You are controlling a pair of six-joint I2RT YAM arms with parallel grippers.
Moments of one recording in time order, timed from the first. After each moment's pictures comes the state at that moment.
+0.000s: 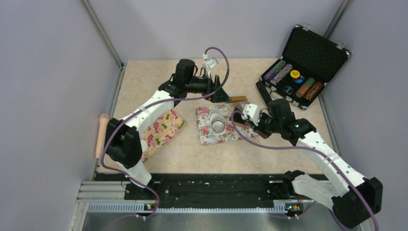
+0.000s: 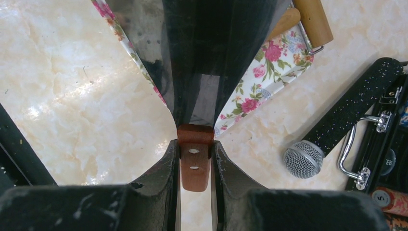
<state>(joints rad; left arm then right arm) -0.52 1.69 1.43 -0.17 0.84 -0.37 0.45 0.98 0.82 -0.64 -0.27 -0.68</state>
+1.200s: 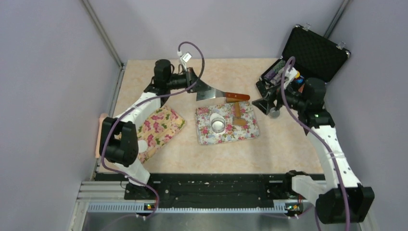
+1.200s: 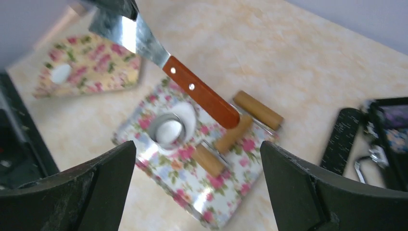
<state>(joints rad) -0.31 1.71 1.32 0.07 0.97 -0.56 0.07 1.00 0.96 -0.35 -0.72 -0.21</state>
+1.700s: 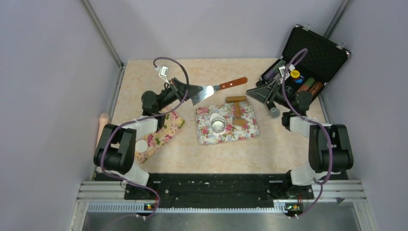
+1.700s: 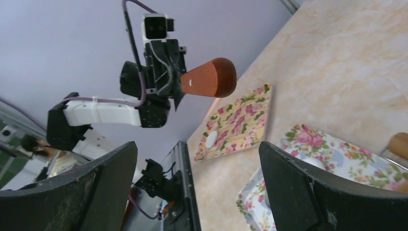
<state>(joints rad) -0.24 1.55 0.77 1.19 0.82 -1.15 0.02 1.50 0.67 1.21 -1.05 1.16</state>
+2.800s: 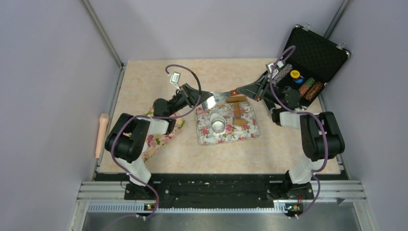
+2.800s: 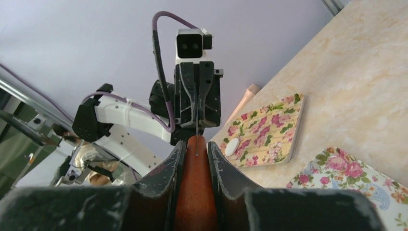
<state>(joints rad) -0.37 1.74 0.72 1.54 0.73 -1.24 0.15 1.69 0.77 1.50 -1.00 1.36</state>
